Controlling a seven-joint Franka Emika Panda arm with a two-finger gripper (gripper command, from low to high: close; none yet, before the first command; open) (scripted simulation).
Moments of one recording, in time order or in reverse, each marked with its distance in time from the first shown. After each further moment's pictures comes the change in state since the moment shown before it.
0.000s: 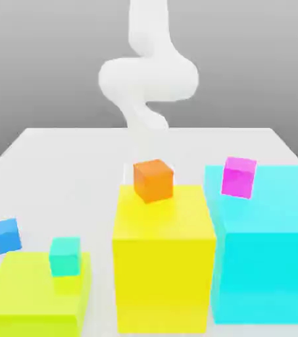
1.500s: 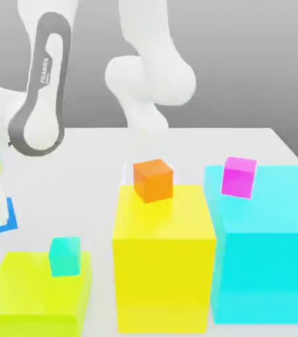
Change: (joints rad) arm -0.440 0.736 -0.216 -0.312 0.074 0.325 0.216
